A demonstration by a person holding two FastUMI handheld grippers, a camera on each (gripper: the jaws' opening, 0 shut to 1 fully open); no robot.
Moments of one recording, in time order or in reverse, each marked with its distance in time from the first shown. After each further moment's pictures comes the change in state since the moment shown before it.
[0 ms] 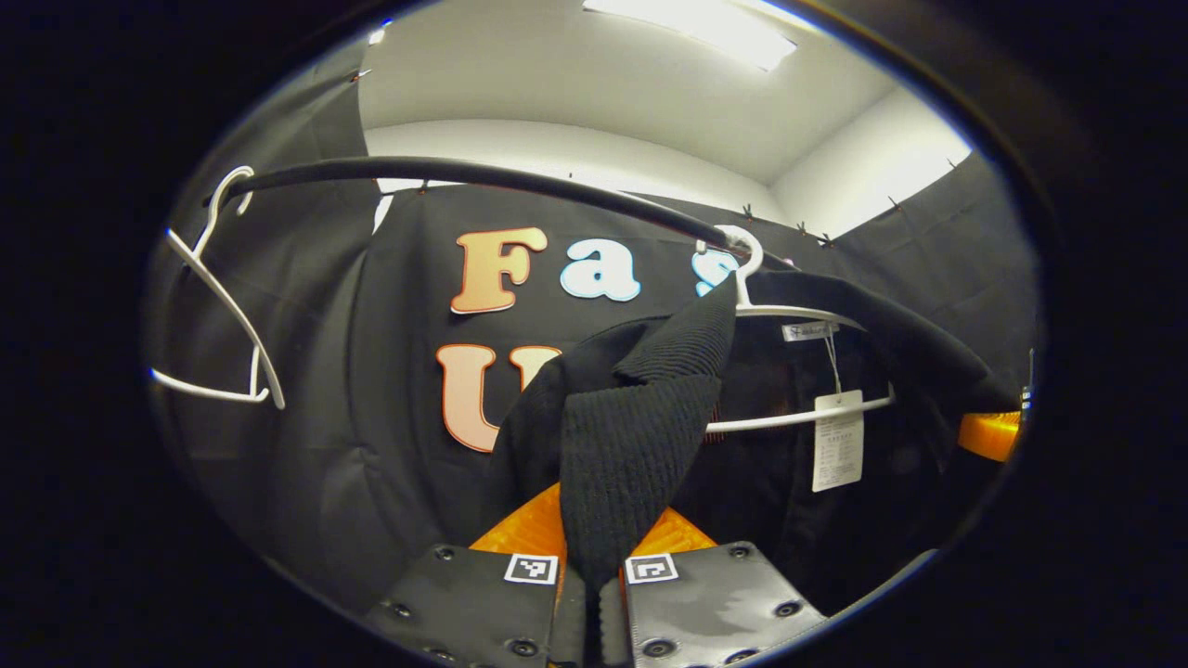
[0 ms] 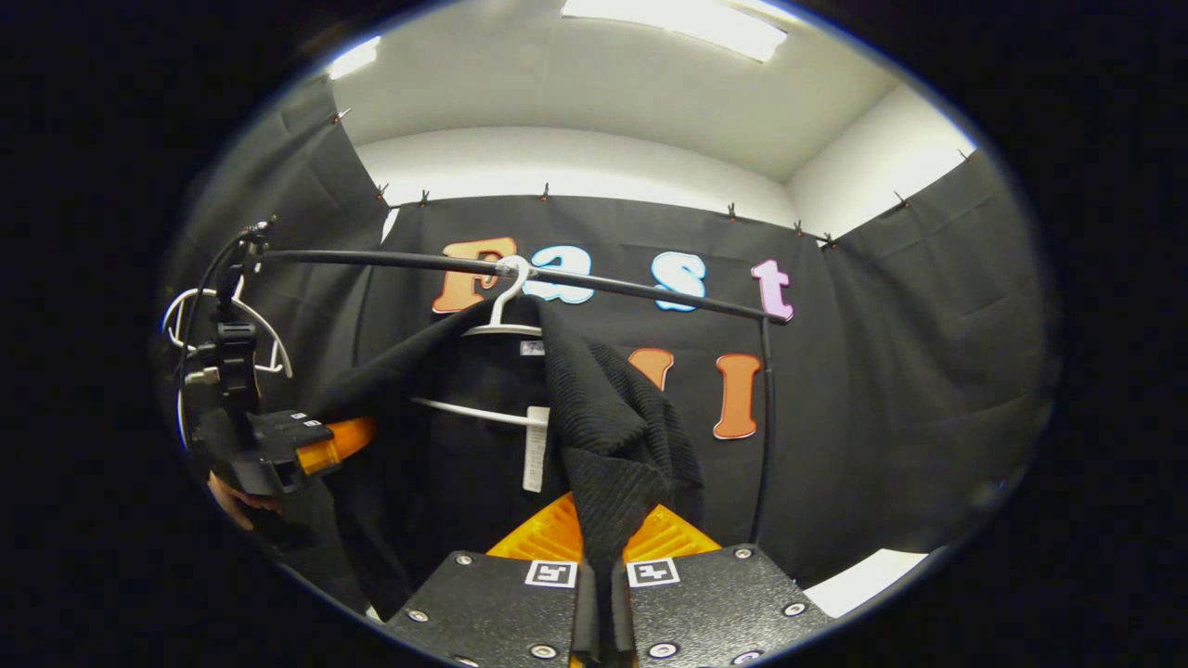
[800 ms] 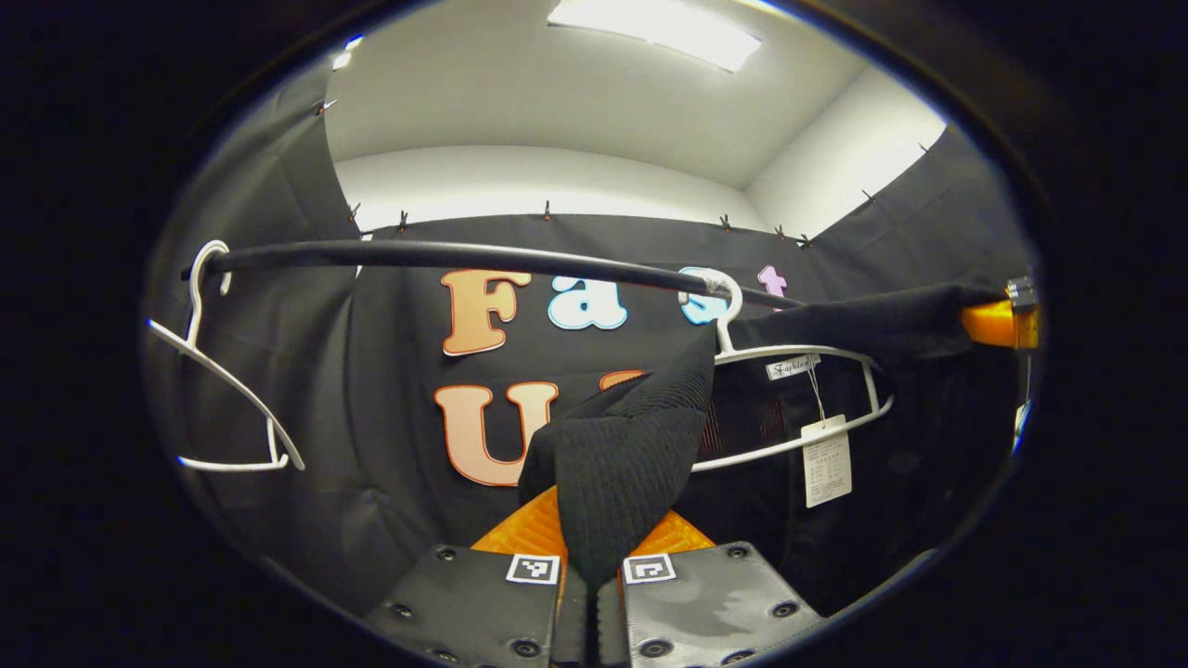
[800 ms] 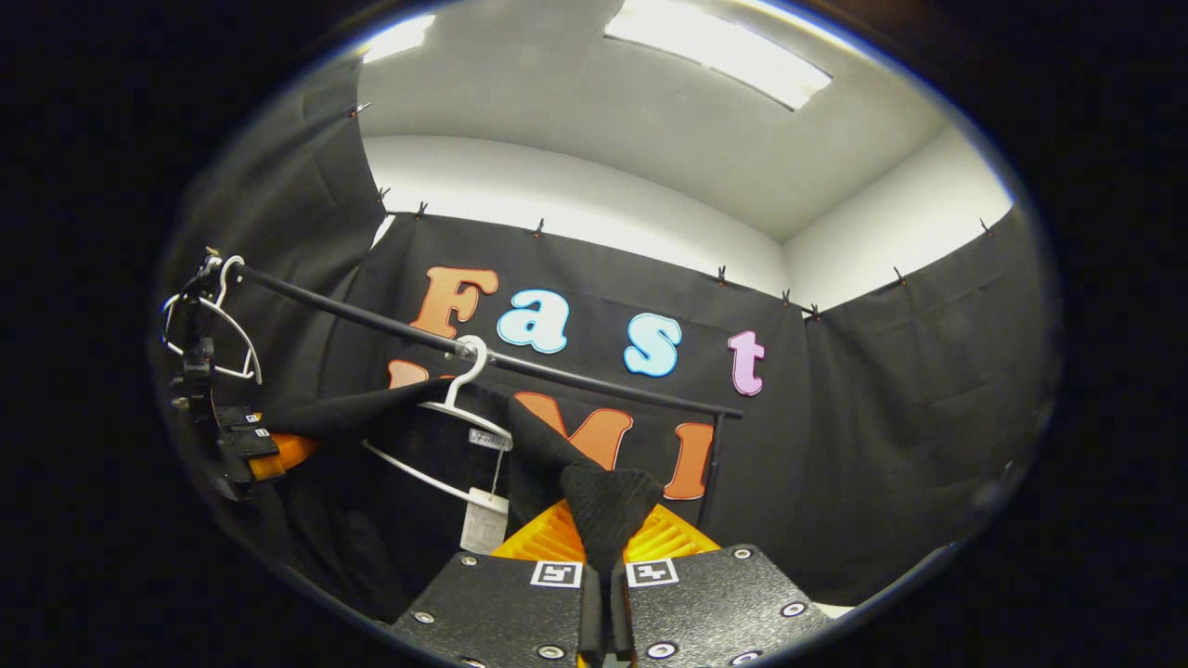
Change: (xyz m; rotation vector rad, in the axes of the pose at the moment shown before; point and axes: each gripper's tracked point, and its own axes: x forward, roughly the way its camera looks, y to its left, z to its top) left arm -0.010 0.009 0.045 0.089 -0.072 0.014; right arm 0.007 -0.049 0.120 -0.217 -0.133 -0.106
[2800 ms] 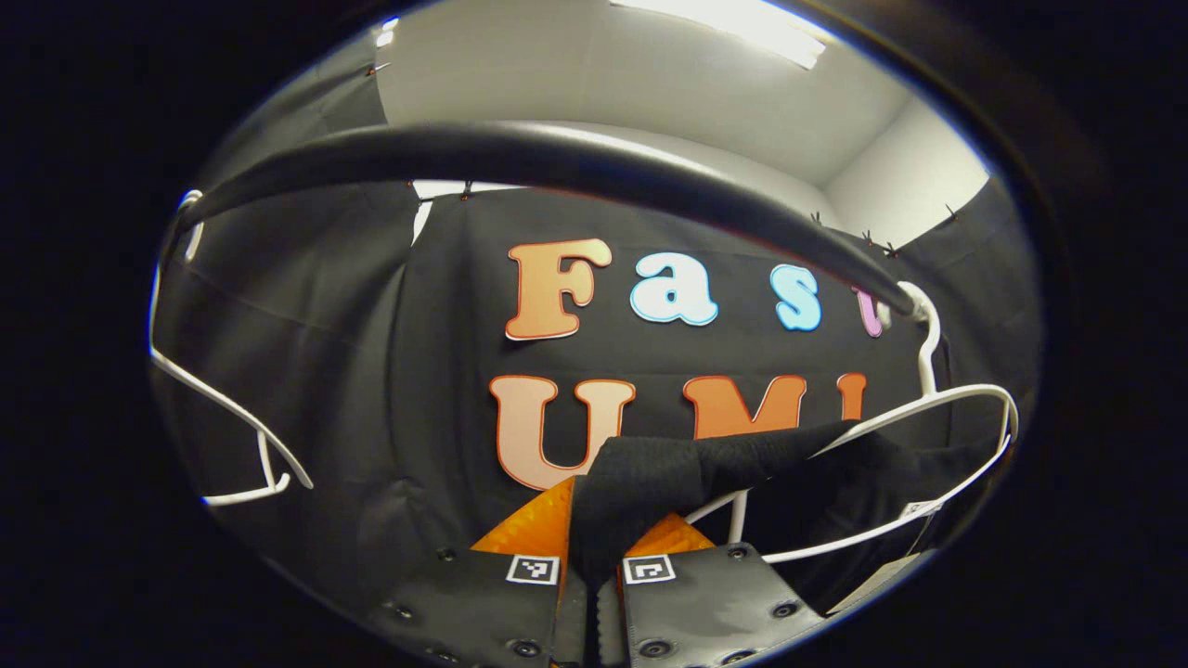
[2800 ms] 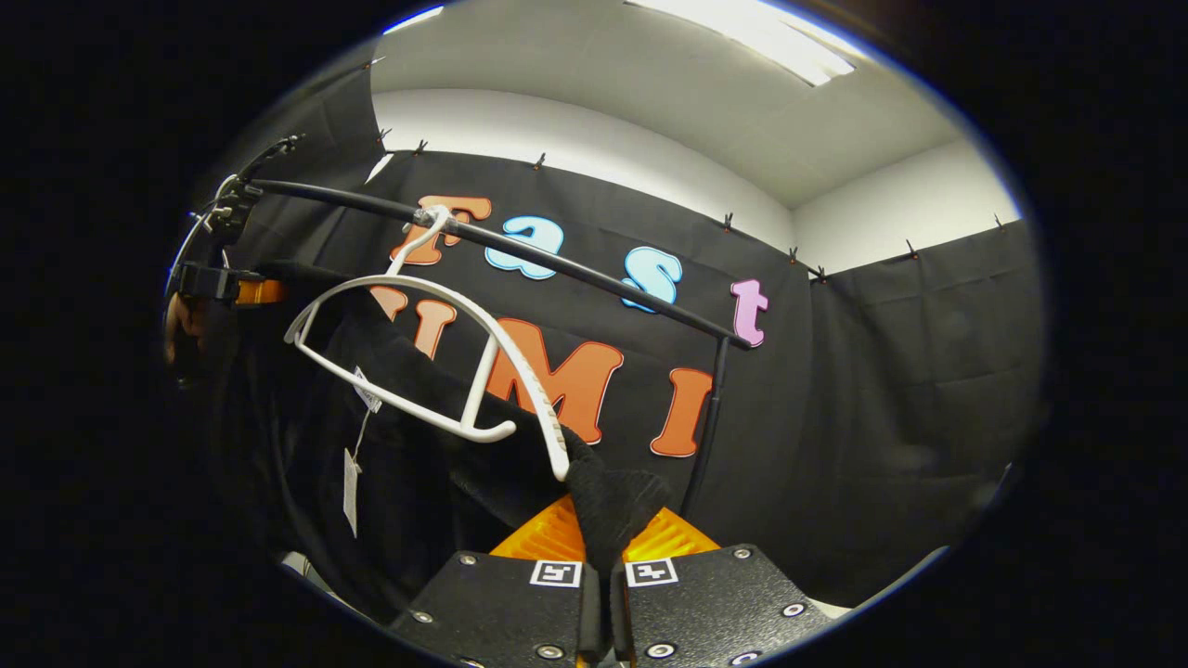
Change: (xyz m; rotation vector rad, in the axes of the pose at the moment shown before) left arm 0.112 0.115 -0.012 -0.065 0.085 0.190; right arm 0.046 -0.009 -0.126 -0.033 0.154 -0.001
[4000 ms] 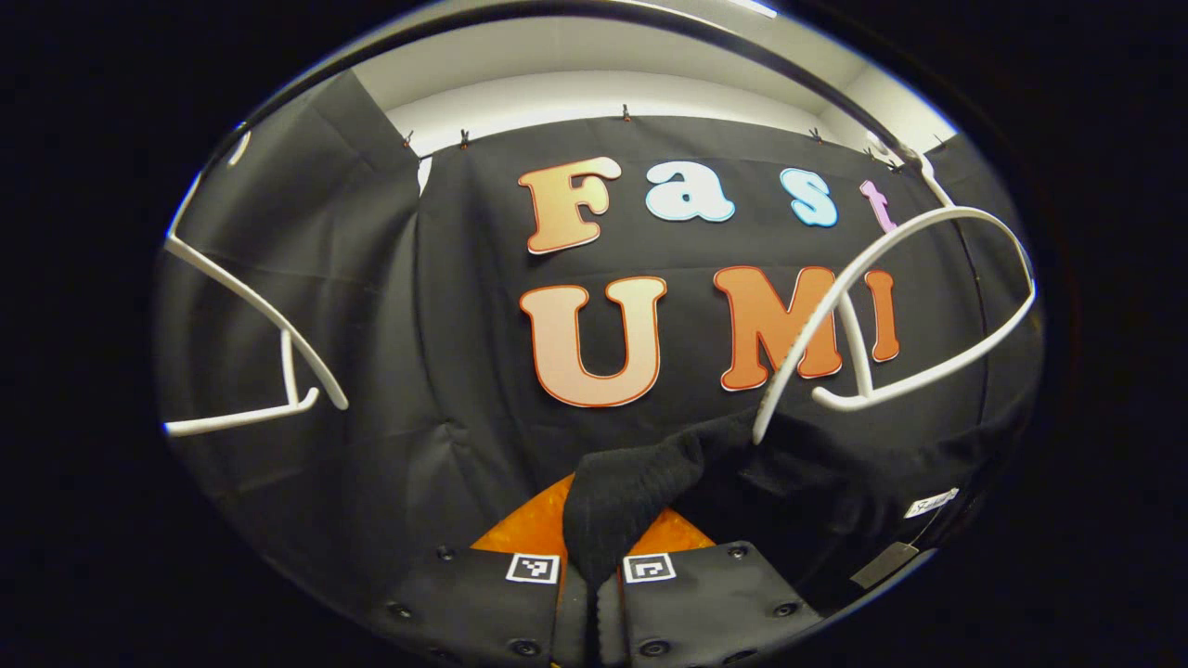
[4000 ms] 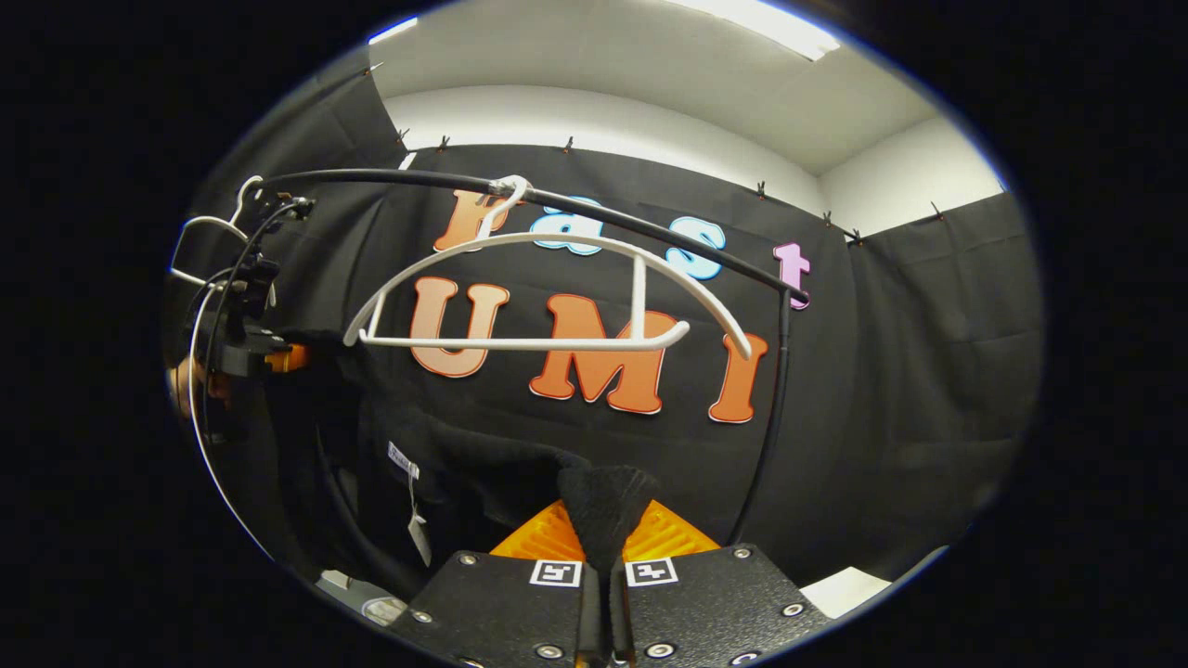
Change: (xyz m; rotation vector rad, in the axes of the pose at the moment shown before) left arm -0.040 0.037 -0.107 0.130 0.194 0.071; right arm -0.032 0.079 -0.027 0.105 0.074 0.145
